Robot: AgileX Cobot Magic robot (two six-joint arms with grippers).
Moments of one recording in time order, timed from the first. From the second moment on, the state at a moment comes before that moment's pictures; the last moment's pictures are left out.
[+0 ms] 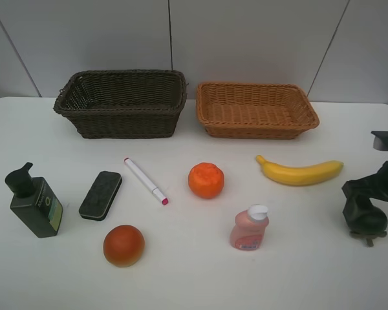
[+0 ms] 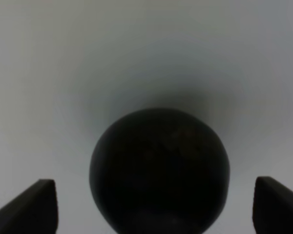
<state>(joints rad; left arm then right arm) 0.00 -0.01 -0.51 0.01 1.06 0.00 -0.06 1.56 -0.64 -0.07 0.70 -0.03</state>
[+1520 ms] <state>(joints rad) 0.00 -0.01 -0.51 0.01 1.06 0.00 -0.06 1.46 -0.78 0.00 0.67 0.02</state>
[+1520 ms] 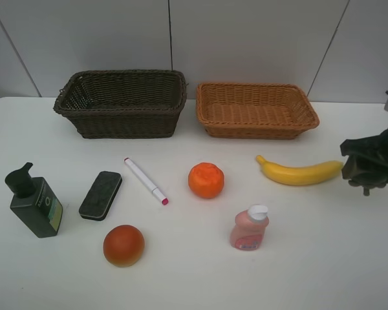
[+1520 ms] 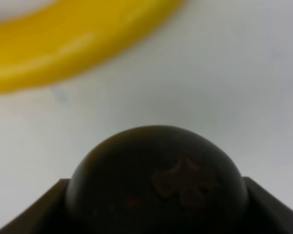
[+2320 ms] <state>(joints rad) 0.00 -0.01 -0.51 0.01 1.06 0.00 0.16 1.95 -1.55 0.00 0.72 0.01</state>
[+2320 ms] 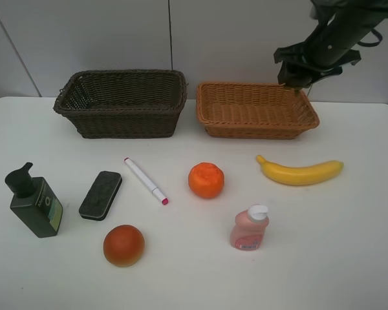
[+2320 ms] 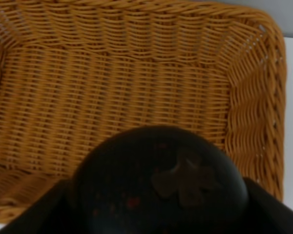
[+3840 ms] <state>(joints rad) 0.00 -0.01 -0.51 0.01 1.06 0.00 0.16 2.07 -1.58 -0.03 0.72 0.00</state>
